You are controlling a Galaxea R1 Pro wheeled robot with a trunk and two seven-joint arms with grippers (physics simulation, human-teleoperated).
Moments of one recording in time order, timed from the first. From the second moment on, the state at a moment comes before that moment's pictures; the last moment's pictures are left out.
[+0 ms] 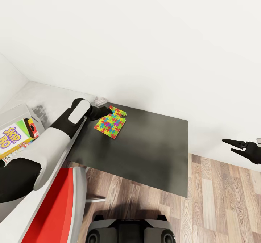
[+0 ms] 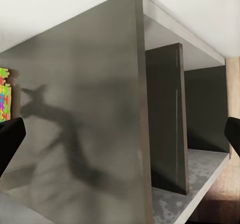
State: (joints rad) left arm -1.32 0.04 -0.38 -0.70 1.07 0.80 0.48; right arm -0.32 -0.73 -0.37 -1.55 -1.37 1.04 0.12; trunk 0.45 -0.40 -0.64
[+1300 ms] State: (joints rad) left arm -1.29 0.06 -0.38 -0.70 1.07 0.80 0.48; right arm -0.32 -0.73 -0.37 -1.55 -1.37 1.04 0.11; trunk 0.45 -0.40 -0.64
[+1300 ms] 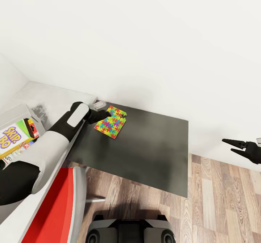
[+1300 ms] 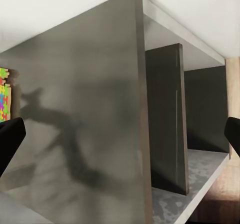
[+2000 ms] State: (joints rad) left arm -1.29 0.07 -0.38 -0.70 1.07 0.77 0.48; right arm -0.32 -0.73 -0.37 -1.55 -1.37 1.04 0.11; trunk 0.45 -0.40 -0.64
